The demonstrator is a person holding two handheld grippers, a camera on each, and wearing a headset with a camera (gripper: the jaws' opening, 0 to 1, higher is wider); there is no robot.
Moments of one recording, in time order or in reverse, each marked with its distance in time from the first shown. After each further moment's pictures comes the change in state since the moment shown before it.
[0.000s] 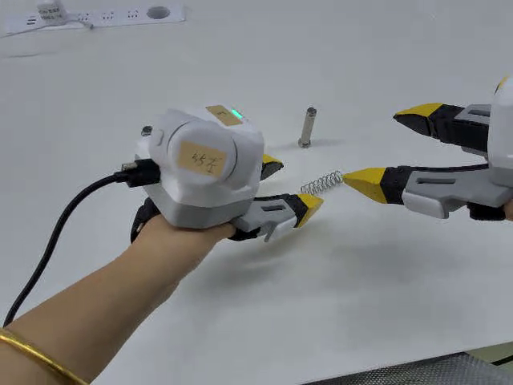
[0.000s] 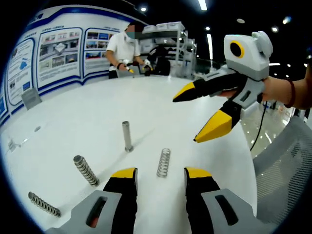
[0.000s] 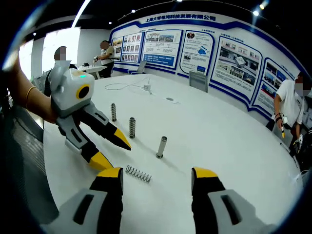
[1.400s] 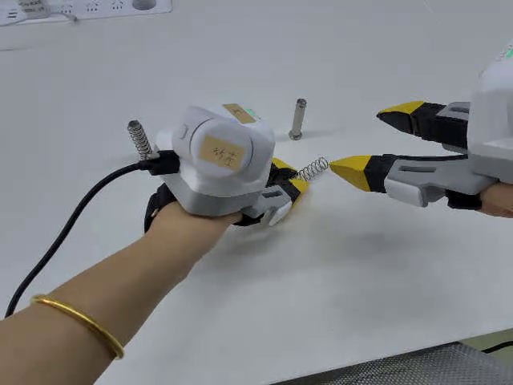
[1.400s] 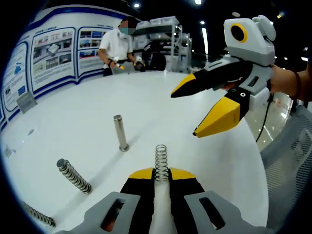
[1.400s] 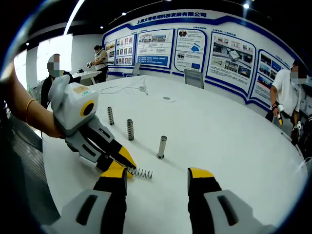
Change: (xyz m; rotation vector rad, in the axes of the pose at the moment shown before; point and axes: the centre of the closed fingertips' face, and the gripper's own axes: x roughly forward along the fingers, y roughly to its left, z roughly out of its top) left arm 0.016 0.001 -0.008 0.042 0.018 -0.020; right arm 0.007 0.000 0.000 0.088 -0.015 -0.006
